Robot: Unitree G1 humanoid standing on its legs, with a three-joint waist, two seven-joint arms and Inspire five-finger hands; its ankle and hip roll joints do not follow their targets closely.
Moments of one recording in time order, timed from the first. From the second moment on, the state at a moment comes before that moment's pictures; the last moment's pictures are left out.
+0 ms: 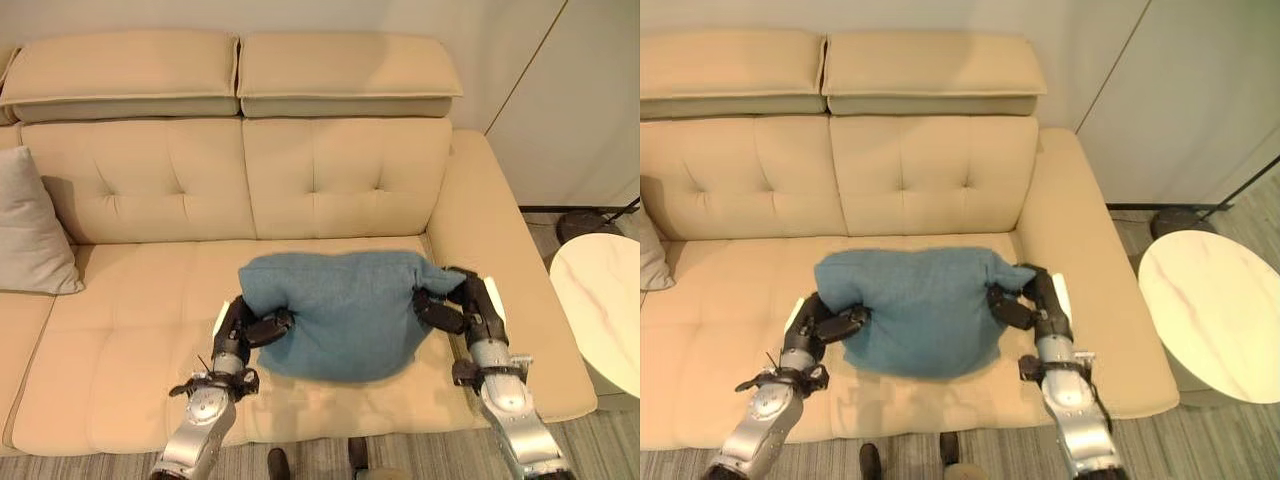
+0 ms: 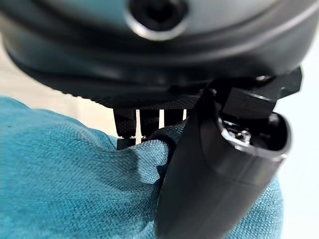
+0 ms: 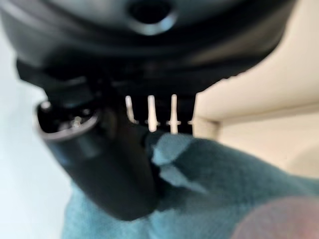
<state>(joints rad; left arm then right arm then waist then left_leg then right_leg) -0.04 0.39 -0.26 0.17 -0.43 -0.19 0.20 -0.06 -0.45 0.10 0.06 0.07 -0.16 -0.21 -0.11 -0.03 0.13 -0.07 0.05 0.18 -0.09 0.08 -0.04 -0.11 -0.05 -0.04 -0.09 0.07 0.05</state>
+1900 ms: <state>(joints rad) -0.61 0.48 -0.34 0.49 -0.31 -0.20 0.39 -0.67 -0.63 0.20 0.57 0.03 -0.12 -0.45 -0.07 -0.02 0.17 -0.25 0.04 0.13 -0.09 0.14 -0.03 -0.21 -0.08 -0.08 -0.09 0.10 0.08</state>
